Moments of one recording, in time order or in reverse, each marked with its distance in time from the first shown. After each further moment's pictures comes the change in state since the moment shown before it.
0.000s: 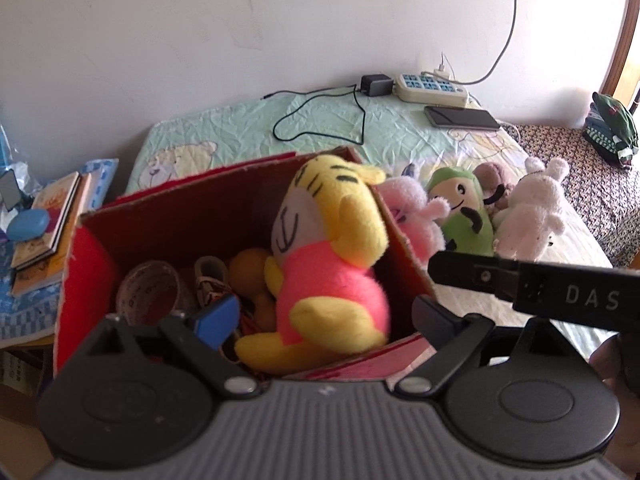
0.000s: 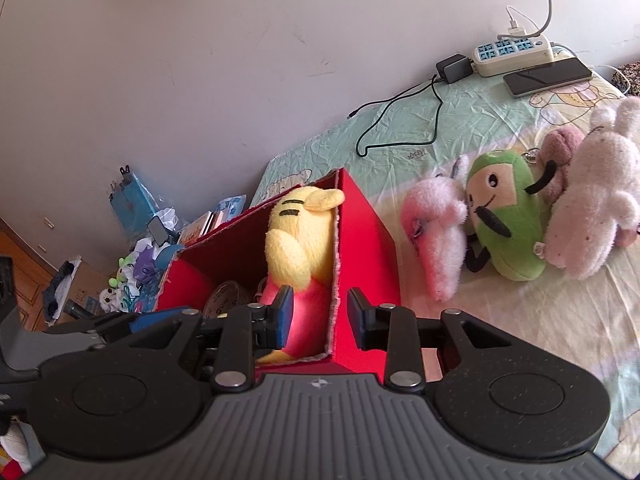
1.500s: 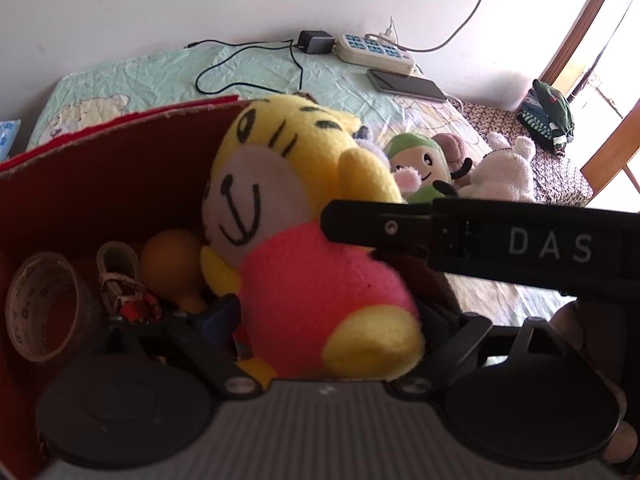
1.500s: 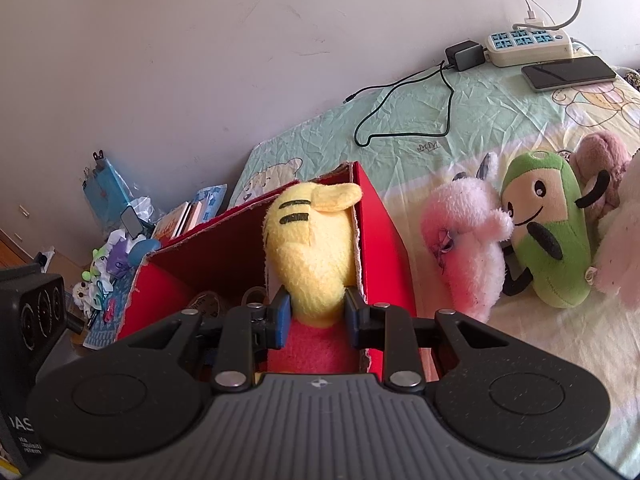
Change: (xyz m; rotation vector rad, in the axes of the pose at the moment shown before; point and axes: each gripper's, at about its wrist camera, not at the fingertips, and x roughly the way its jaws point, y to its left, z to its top) left arm 0.079 0.026 -0.002 0.002 0.110 -0.321; right arm 0.068 0.024 0.014 -0.026 0.042 -0.072
